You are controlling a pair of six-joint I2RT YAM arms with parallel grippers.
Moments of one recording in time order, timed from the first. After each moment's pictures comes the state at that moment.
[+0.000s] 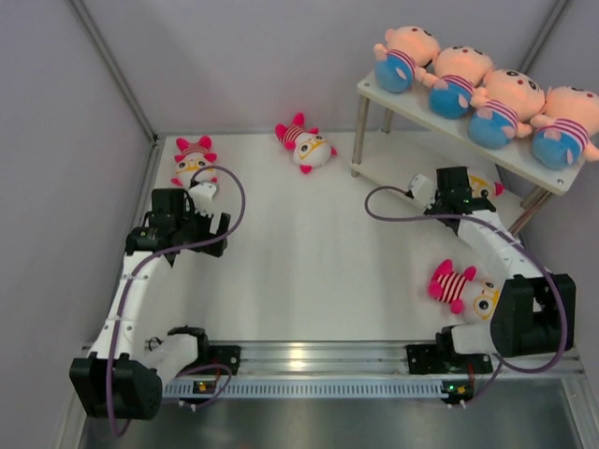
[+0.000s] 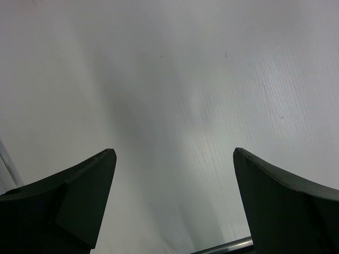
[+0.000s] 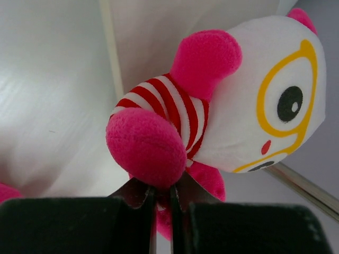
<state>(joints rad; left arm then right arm) -0.03 1.02 0.95 -0.78 0.19 0.24 0.12 1.34 0.96 -0.55 0.33 -0.94</state>
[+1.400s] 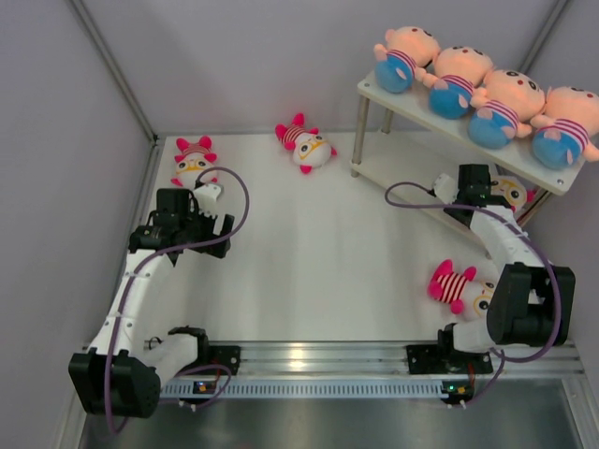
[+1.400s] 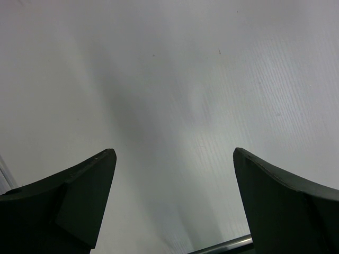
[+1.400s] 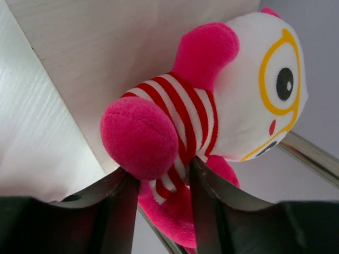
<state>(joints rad) -0.07 1.04 0.95 -0.78 0.18 0.24 -0.07 1.41 0.98 -0.52 0.39 -1.02</state>
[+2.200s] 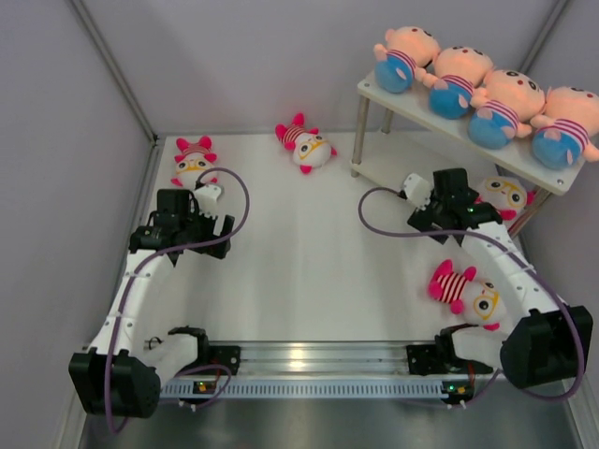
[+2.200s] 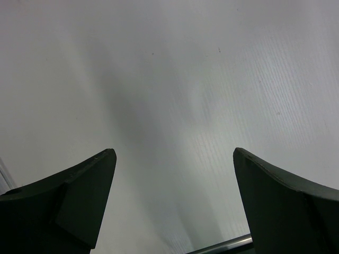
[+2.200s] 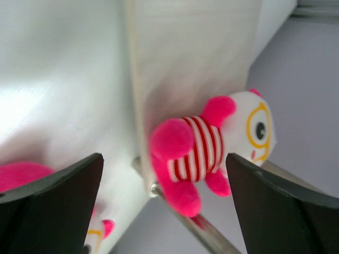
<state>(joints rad) -0.07 1.04 0.94 -0.78 0.18 0.24 0.16 1.20 0.98 -0.61 0.28 -0.94</state>
